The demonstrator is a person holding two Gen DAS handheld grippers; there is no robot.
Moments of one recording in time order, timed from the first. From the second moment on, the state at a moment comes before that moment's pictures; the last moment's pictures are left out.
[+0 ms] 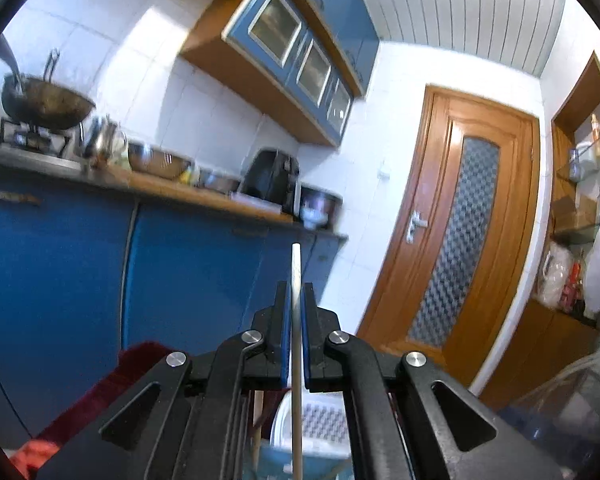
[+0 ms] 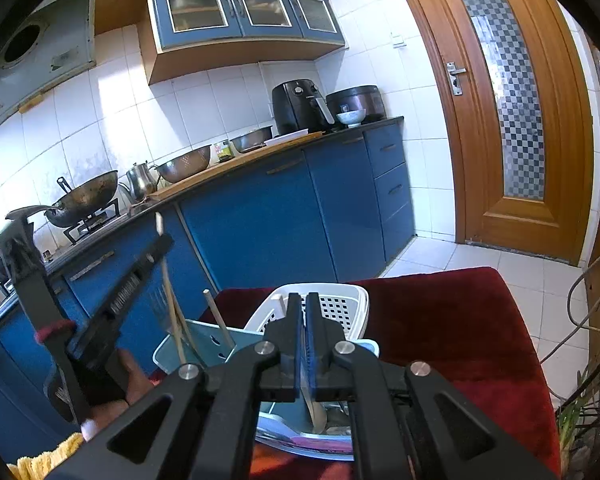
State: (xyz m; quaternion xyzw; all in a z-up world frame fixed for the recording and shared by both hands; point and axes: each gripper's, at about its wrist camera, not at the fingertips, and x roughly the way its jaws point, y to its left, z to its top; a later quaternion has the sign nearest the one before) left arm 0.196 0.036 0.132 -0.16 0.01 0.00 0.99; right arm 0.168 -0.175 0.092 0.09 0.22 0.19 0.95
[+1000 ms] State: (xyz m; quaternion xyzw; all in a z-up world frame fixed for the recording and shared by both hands) left arm 0.171 0.023 0.128 -0.09 0.09 0.00 0.99; right arm 0.141 -0.175 0.111 0.11 0.20 0.21 0.95
